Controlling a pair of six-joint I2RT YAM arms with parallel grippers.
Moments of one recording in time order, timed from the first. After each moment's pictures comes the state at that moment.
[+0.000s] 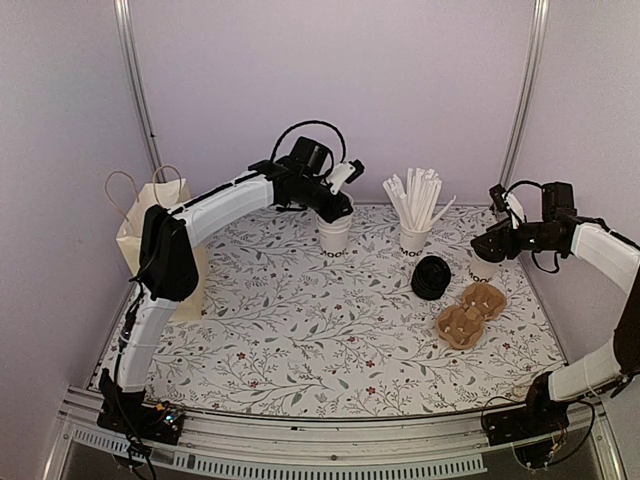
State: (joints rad) left arm -0.68 2.42 2.35 -0.62 0.17 0.23; right arm -0.10 1.33 0.97 -0.40 -0.69 -0.44
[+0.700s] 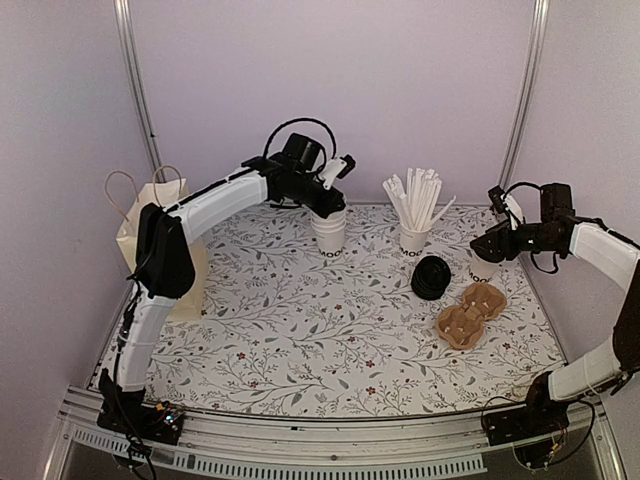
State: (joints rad) left arm -0.65 2.41 2.35 -0.63 0.20 0.17; right arm -0.10 1.34 0.97 -0.40 -0.69 -0.44
